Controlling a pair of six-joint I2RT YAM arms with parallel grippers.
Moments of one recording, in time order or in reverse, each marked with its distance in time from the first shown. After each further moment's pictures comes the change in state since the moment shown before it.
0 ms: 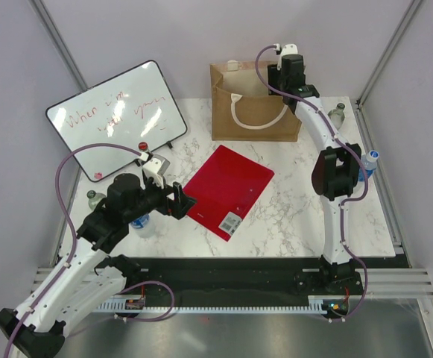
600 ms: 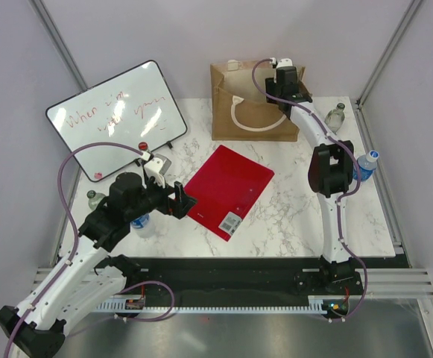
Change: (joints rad) left arm 0.000 0.020 0.000 0.000 -0.001 0.000; right arm -0.003 0.083 -0.026 0.004 0.018 0.012
